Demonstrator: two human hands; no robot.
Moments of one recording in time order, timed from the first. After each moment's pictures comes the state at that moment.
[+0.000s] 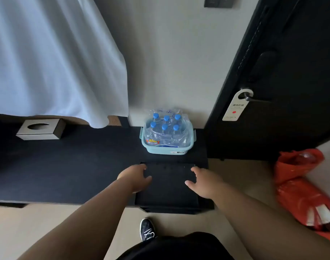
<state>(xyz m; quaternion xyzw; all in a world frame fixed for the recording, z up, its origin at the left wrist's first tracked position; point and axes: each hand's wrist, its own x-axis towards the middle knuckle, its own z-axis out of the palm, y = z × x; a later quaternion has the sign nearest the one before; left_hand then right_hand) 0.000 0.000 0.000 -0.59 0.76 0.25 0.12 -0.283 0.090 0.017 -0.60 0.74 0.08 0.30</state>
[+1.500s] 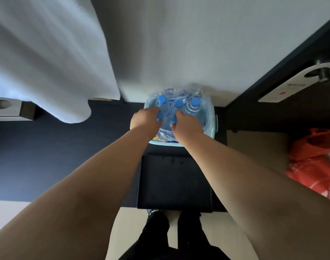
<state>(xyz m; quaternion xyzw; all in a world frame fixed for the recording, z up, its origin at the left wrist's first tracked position) -0.078 -0.253 -0.078 -0.61 0.76 0.21 0.03 -0.232 -0.197 -0.071 -0.60 0.76 -0.03 0.26</state>
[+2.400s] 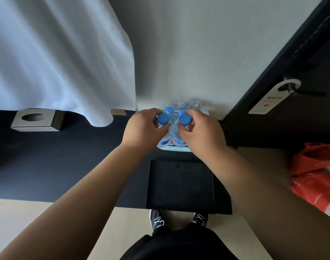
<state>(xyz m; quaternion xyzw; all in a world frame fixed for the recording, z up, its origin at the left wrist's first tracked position) -0.029 -0.152 0.101 -0.54 0.76 0.23 -0.27 -0.213 -0.095 0.108 -0.61 0.71 -0.31 0.17</state>
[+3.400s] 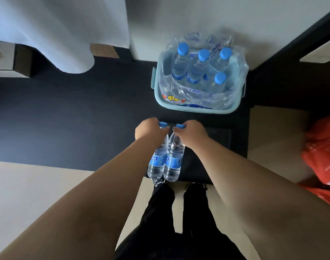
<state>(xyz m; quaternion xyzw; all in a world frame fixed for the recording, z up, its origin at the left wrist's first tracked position) -0.018 -0.125 -0.177 -0.72 0.60 0.33 0.09 -0.177 -0.091 -0.170 -0.44 0.78 -0.02 0.45</state>
